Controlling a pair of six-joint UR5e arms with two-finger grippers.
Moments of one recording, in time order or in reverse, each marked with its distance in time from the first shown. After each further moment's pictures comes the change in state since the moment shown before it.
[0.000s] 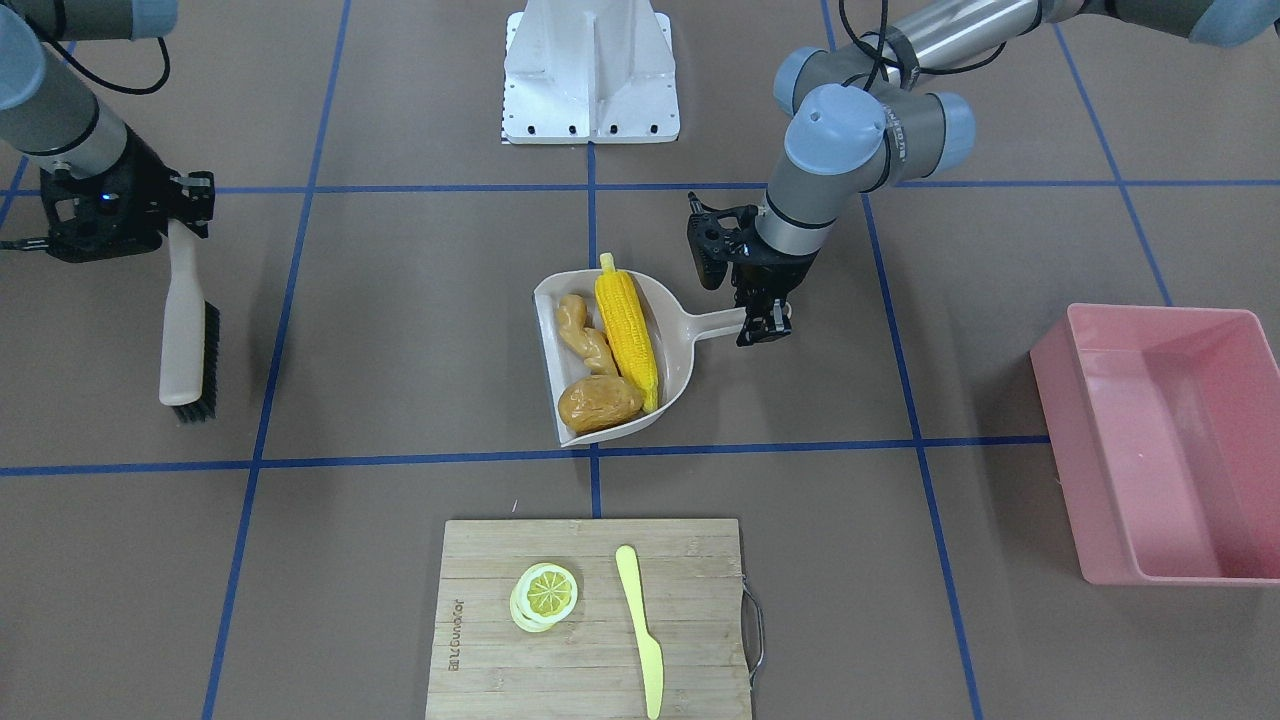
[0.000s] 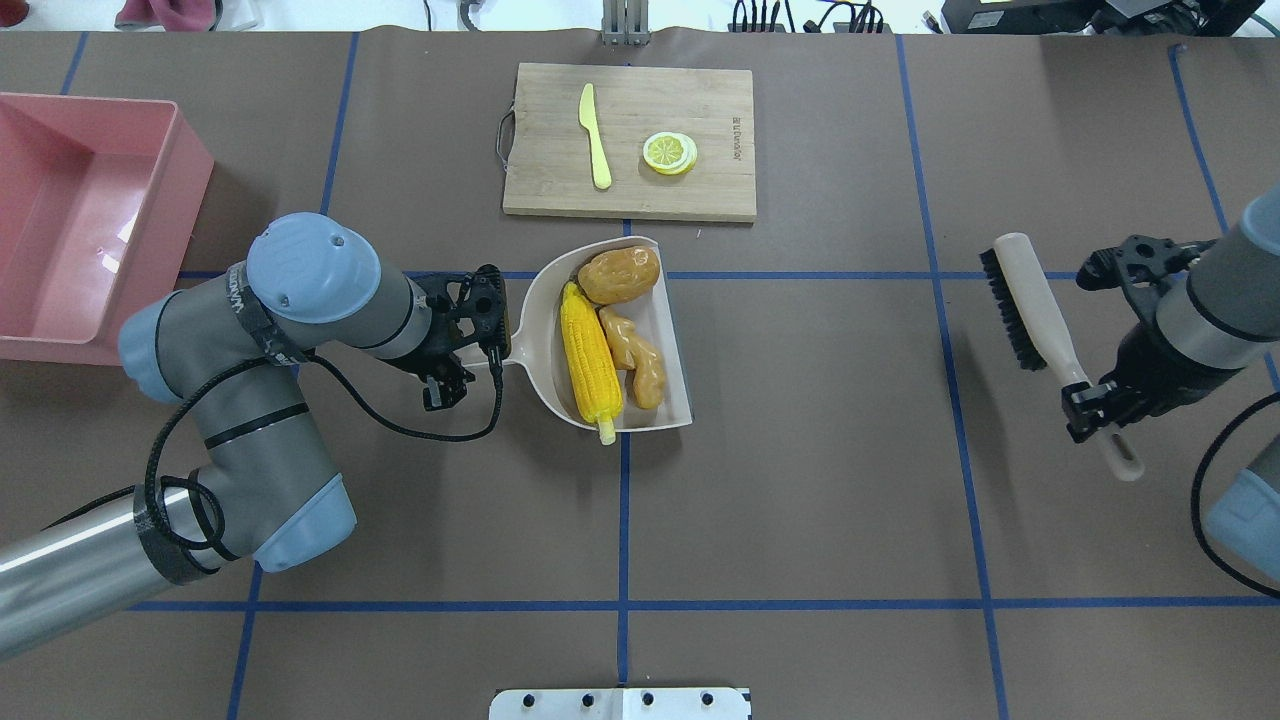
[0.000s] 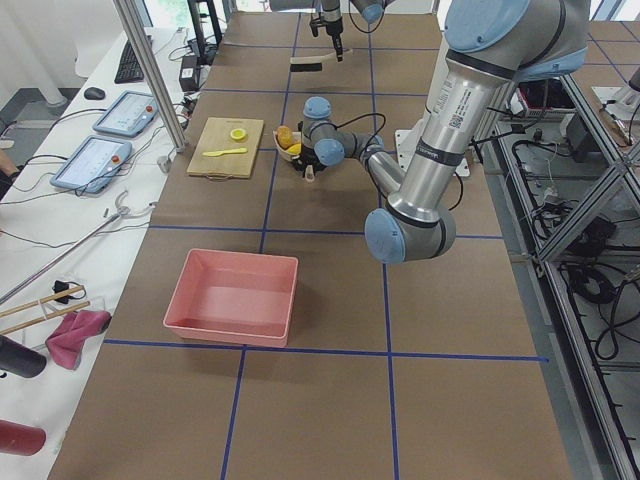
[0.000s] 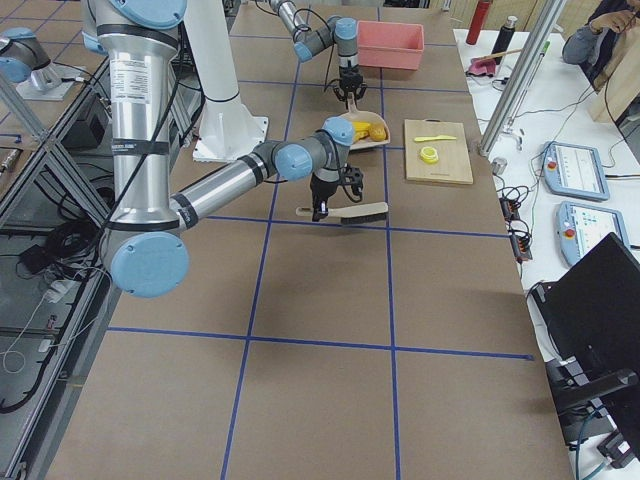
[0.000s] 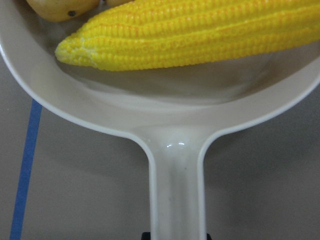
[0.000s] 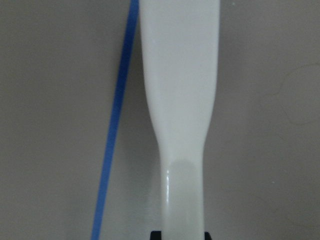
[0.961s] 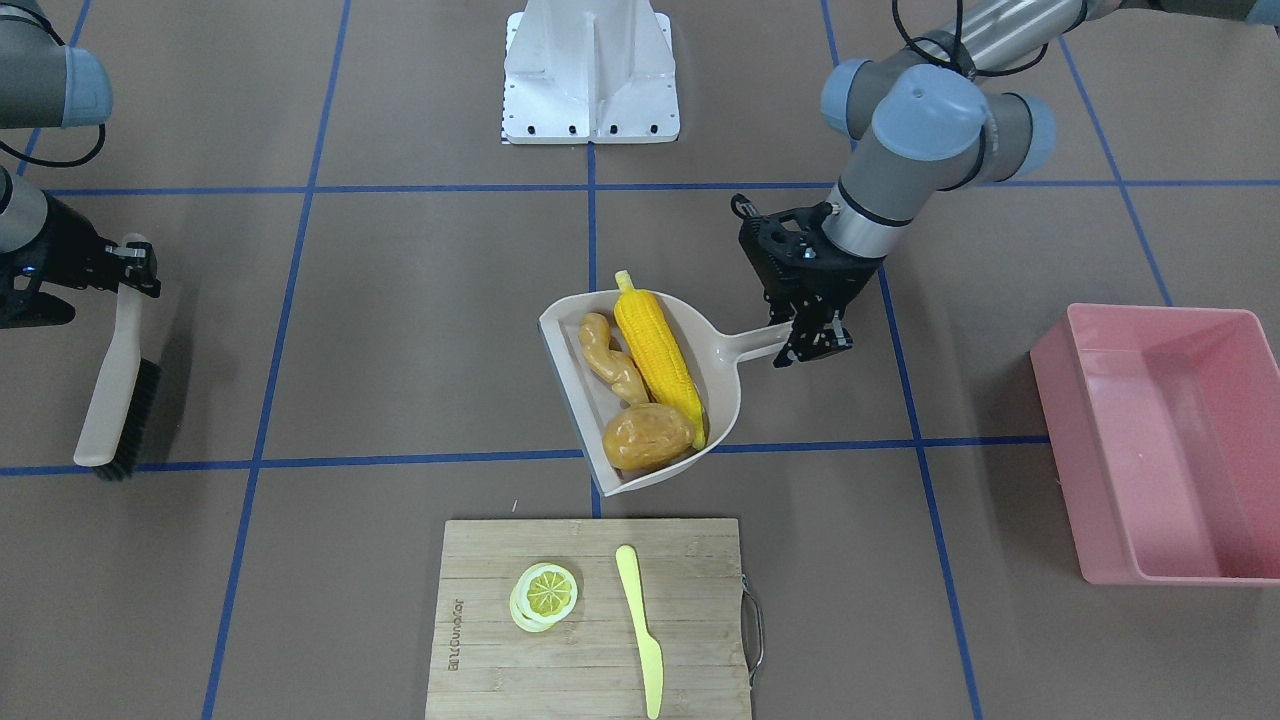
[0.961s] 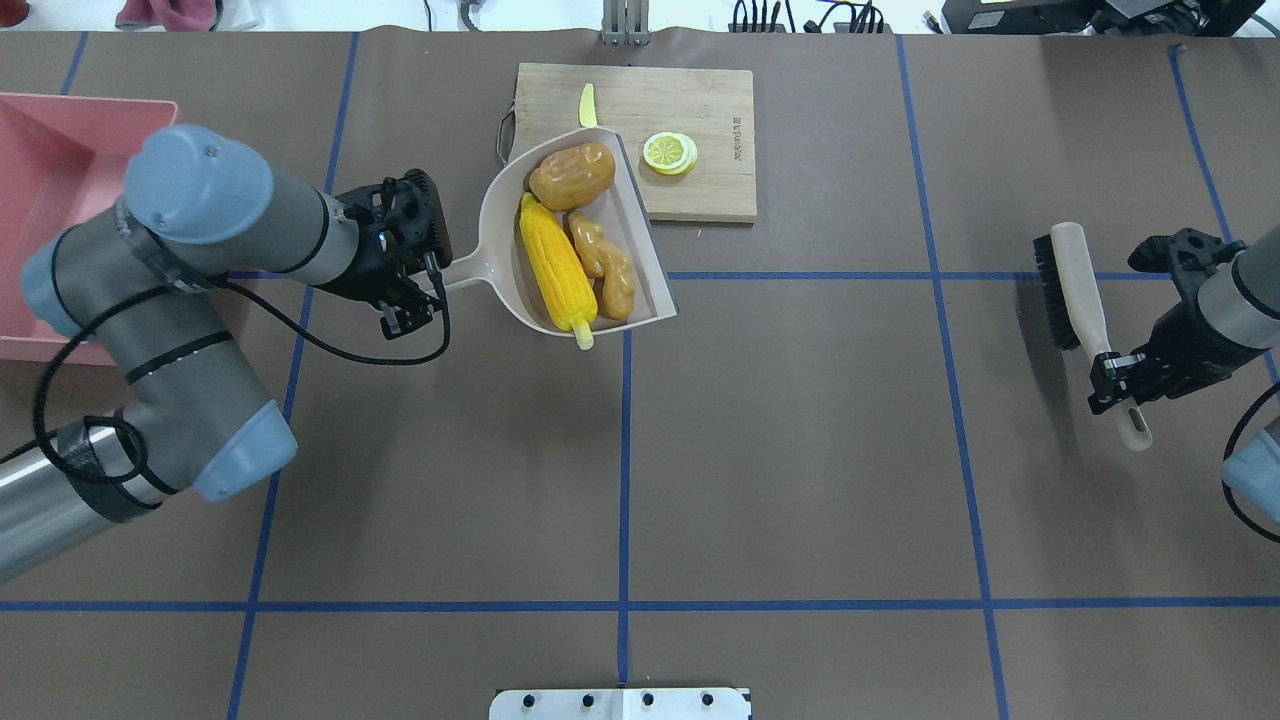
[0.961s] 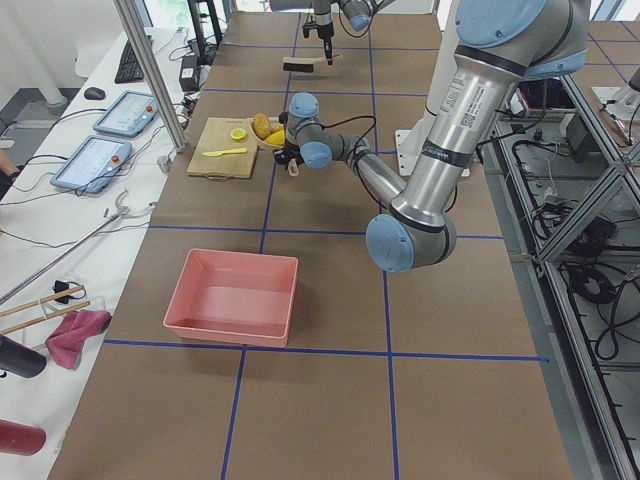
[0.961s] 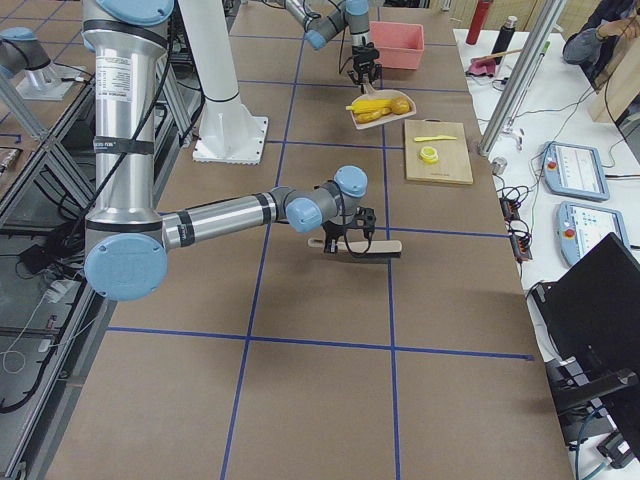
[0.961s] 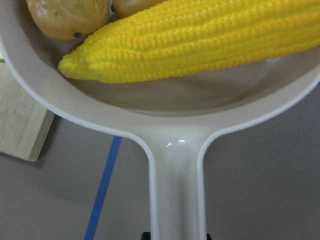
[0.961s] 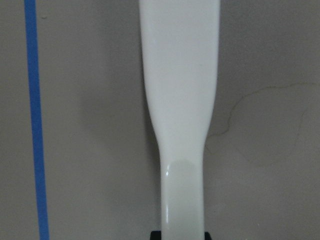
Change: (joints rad) left arm -0.166 0.047 -0.034 -0.104 -0.109 -0.091; right arm 0.085 0.030 -0.275 0.287 0.100 0.122
